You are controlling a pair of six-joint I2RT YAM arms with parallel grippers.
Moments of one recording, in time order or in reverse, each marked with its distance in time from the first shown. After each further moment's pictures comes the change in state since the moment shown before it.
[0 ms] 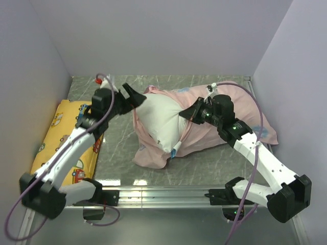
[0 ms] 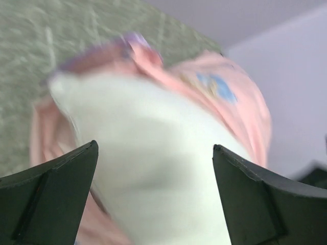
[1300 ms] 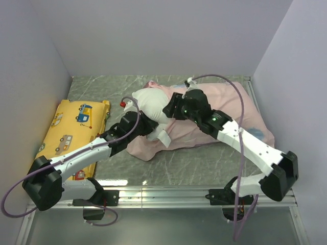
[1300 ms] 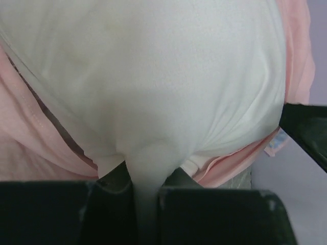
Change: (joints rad) left arm -0.404 -0.022 -0.311 0.178 -0.260 -0.192; right arm 0.249 0.260 0.234 -0.076 0.352 -0.106
